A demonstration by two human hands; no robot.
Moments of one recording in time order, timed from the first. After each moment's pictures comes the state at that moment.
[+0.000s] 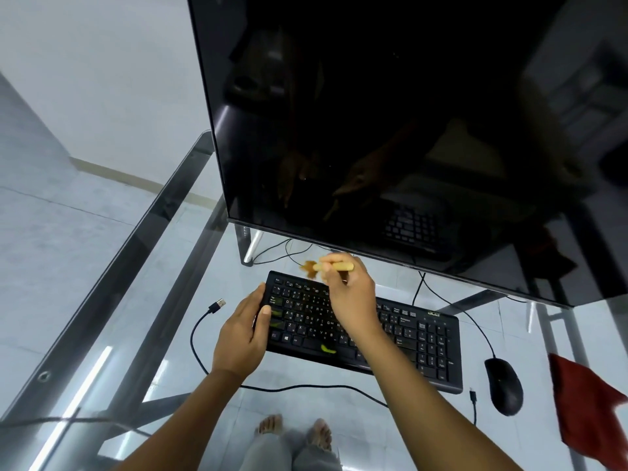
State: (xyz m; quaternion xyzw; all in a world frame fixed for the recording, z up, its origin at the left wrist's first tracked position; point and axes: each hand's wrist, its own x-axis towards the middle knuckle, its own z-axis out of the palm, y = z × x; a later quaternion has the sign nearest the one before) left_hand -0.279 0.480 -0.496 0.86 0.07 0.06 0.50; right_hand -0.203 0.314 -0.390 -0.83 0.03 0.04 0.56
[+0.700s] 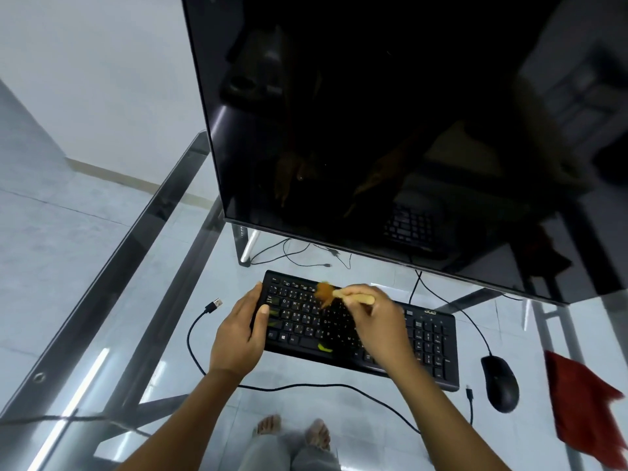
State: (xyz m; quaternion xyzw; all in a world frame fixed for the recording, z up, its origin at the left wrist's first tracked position) left_hand -0.281 0.479 -0.495 0.87 0.08 0.07 0.48; right_hand -0.235 0.263 -0.389 -0.91 0.00 0.07 0.42
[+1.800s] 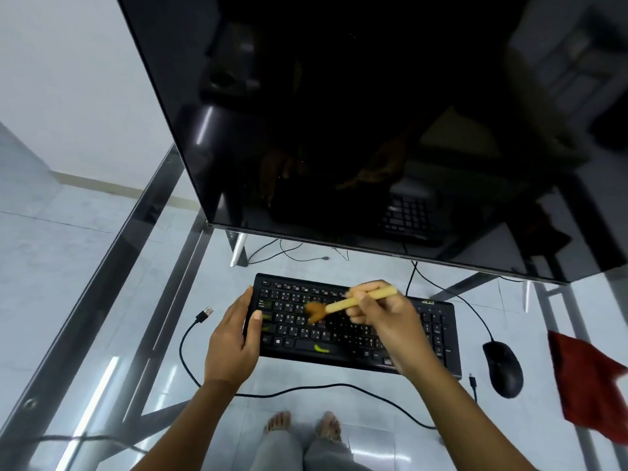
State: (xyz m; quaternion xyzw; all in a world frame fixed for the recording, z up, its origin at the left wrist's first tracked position) left_hand -0.278 0.476 -0.493 0.88 0.07 0.06 0.46; right_hand -0.235 0.233 -0.394 -0.82 0.05 0.10 0.56
